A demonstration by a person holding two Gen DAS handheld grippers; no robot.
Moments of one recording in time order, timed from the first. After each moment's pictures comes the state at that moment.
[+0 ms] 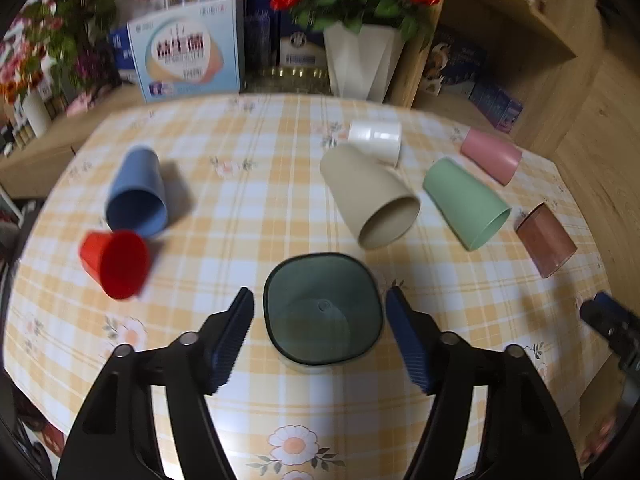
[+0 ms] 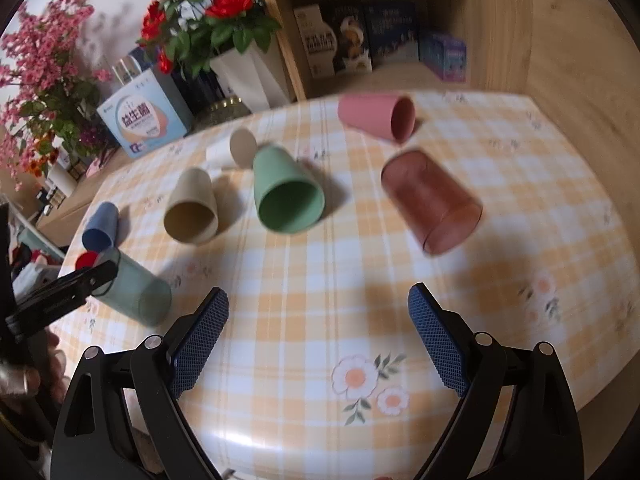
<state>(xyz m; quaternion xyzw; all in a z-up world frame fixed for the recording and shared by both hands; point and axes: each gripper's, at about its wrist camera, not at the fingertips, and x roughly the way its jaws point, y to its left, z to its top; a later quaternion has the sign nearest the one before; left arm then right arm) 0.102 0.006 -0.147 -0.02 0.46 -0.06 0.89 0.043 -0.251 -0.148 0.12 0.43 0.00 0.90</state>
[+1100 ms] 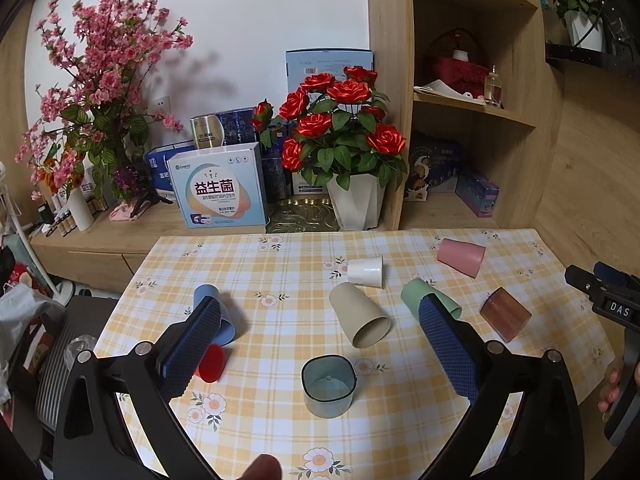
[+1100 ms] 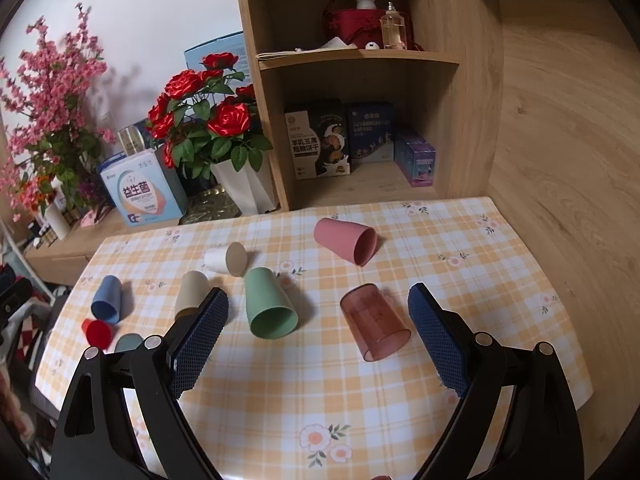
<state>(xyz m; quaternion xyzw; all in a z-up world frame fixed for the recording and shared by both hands) 0.034 -0.002 0.006 0.03 0.29 -0.04 0.96 0.027 -0.274 -0.033 0.08 0.31 -0.04 0.95</state>
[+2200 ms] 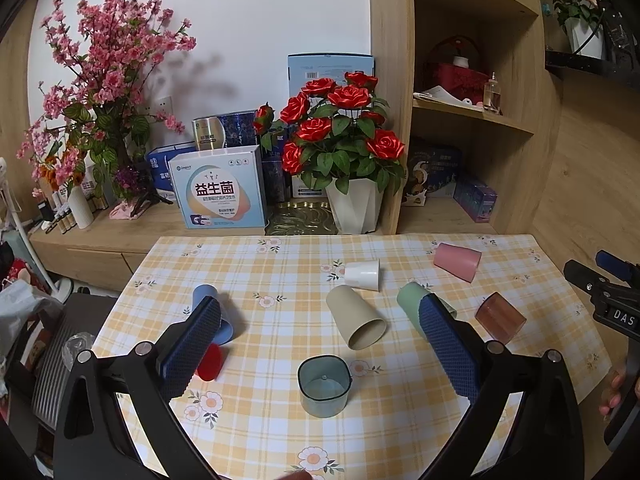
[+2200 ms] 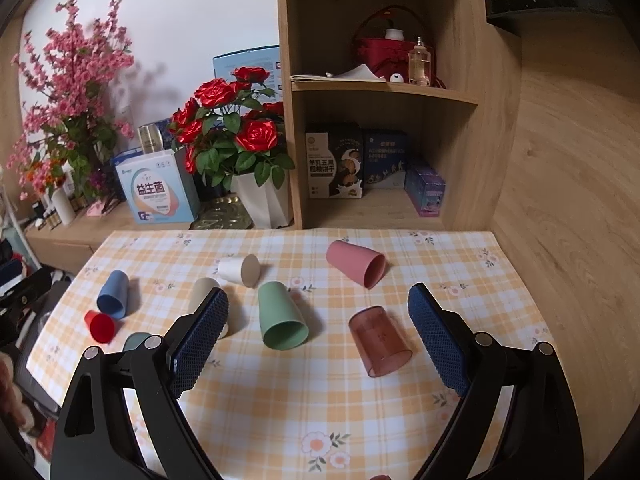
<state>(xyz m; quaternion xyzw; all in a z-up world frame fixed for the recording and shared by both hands) 0.027 -0.001 0.010 0.02 0.28 -0.04 0.96 0.016 -0.245 -0.009 0.03 0.28 -0.03 0.96</state>
